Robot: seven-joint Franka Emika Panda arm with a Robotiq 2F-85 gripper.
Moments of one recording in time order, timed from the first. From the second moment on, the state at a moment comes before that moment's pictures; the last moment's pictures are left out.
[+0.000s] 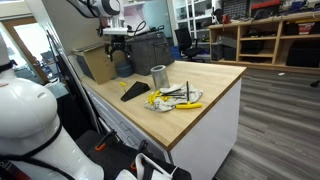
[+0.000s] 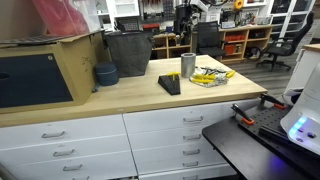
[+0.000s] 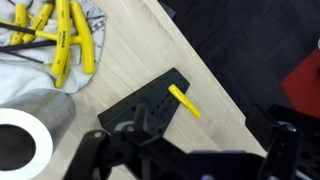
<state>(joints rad) 0.09 0.11 0.18 -1.97 0.18 1.89 -0.32</state>
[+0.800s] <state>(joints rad) 0.16 -0.07 0.19 -2.10 0.09 2.00 0.25</state>
